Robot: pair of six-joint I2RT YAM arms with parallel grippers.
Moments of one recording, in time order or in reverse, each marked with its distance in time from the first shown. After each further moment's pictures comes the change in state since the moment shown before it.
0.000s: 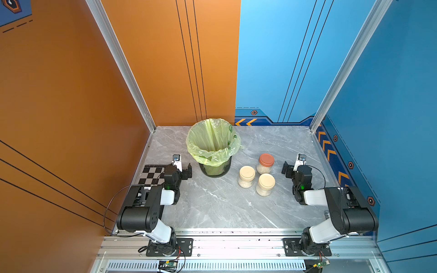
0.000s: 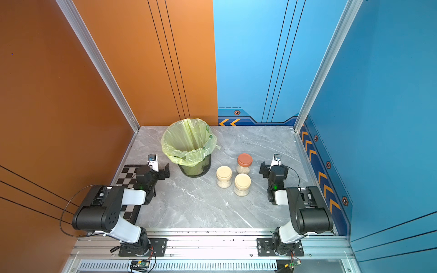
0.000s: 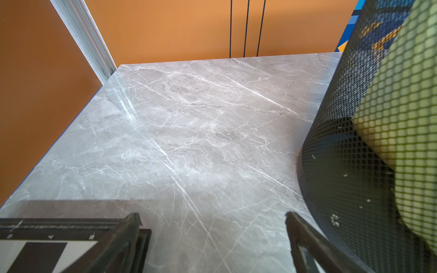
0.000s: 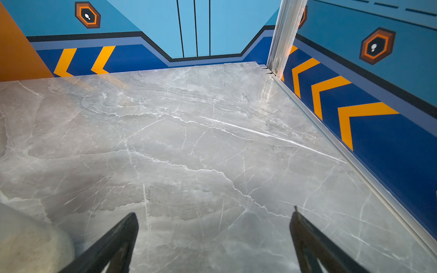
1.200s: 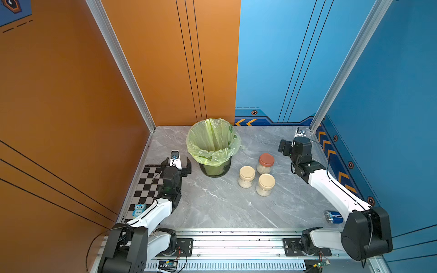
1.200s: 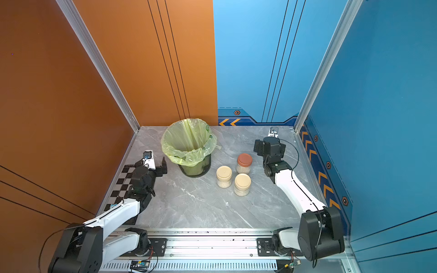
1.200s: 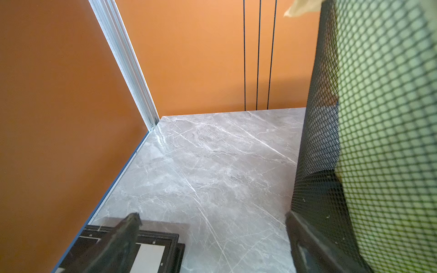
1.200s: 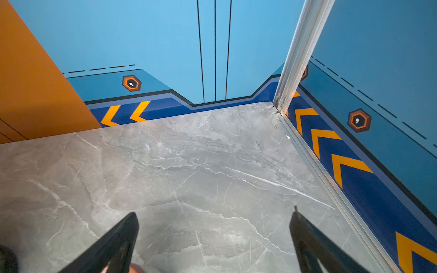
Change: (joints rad) left arm -0.145 -0.457 0.019 -0.319 -0.272 0.031; right arm 0.175 -0.215 0.624 -0.926 0.139 0.126
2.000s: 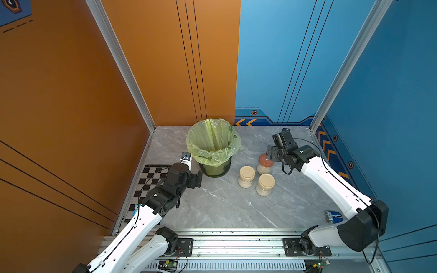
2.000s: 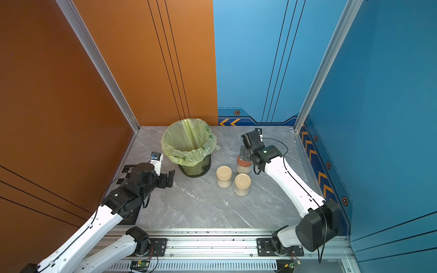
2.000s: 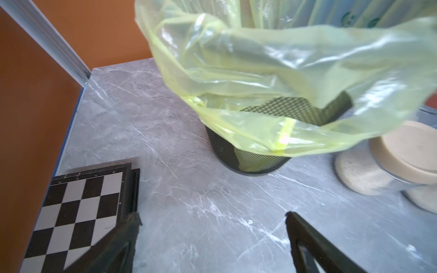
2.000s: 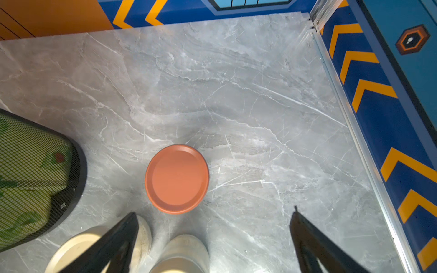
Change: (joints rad) left arm -0.364 -0.287 0.434 -1.138 0.007 -0.221; right arm 0.232 0.110 0.383 -0.792 0.020 0.277
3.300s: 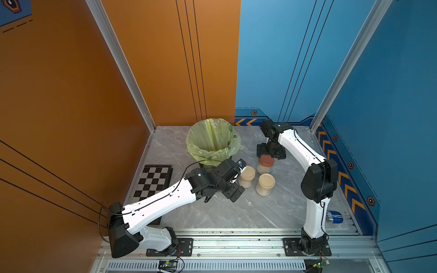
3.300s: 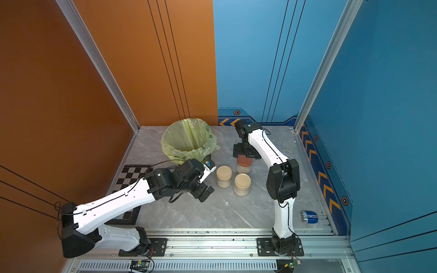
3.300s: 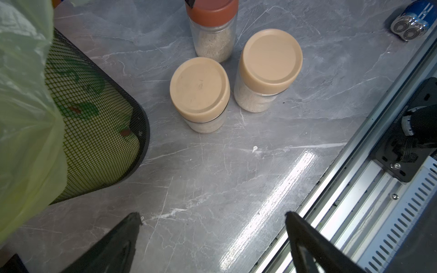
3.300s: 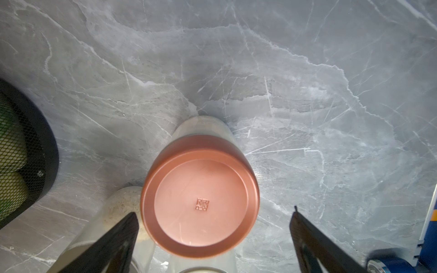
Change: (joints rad) left arm -0.478 0.518 0.458 -0.254 0.154 0.031; right arm -0.099 0.589 0.548 -0.437 -0.307 -0.011
